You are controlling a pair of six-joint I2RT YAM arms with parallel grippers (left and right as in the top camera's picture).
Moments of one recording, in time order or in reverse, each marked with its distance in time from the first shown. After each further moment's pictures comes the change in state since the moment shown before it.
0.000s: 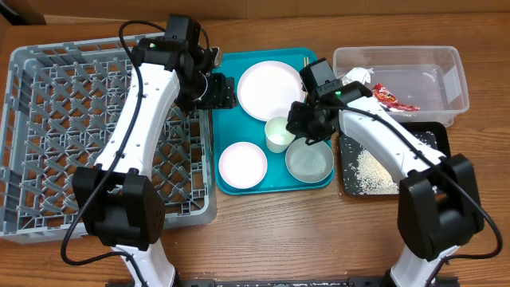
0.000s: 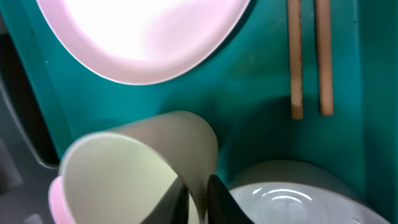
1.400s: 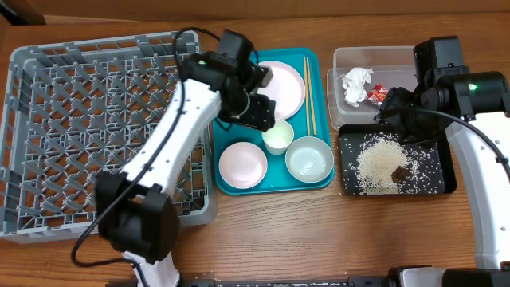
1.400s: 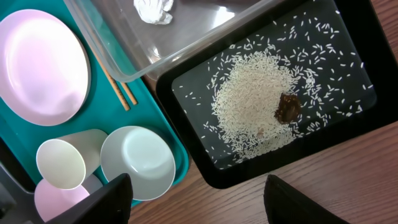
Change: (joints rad) left arm -0.228 -0.028 -0.080 0.059 0.013 0.065; right arm -0.353 -0.381 0.187 -0.596 0.224 -0.039
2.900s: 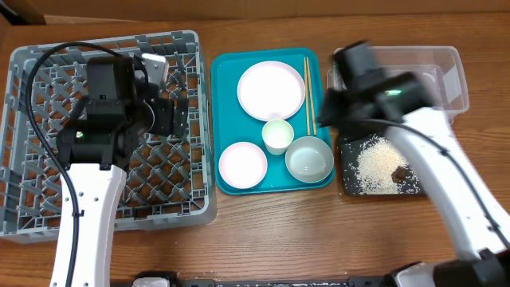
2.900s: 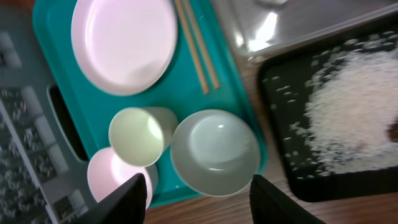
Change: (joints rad) left arm 0.374 -0.582 -0.326 0.215 -0.263 0.213; right arm 0.280 0.057 -0.001 0.162 -0.014 0.131
